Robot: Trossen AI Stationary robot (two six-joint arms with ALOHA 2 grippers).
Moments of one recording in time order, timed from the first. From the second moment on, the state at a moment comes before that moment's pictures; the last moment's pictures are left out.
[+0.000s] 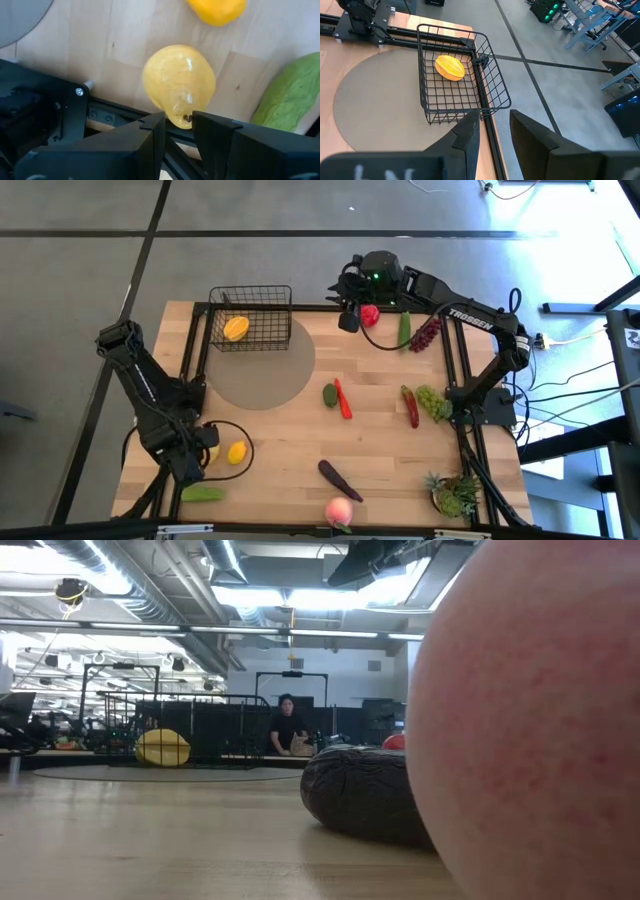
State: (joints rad) left arm -1.01 1.29 0.96 -1.19 -0.04 -1.33; right arm -0.38 1.65 1.76 -0.60 0.03 -0.40
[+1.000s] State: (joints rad) left arm -1.01 1.29 0.96 -1.16 -0.01 -1.33; right arm -0.38 1.65 1.76 -0.60 0.03 -0.40
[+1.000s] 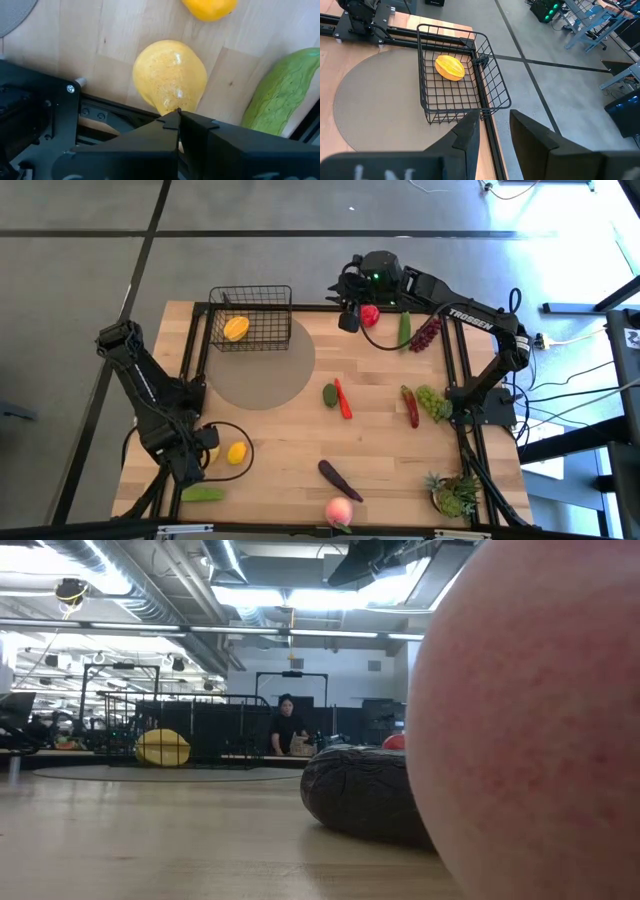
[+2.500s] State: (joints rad) left arm -0.89 1.21 0.96 -1.19 -0.03 -1.33; right arm -0.38 1.65 1.76 -0.60 0.03 -0.40
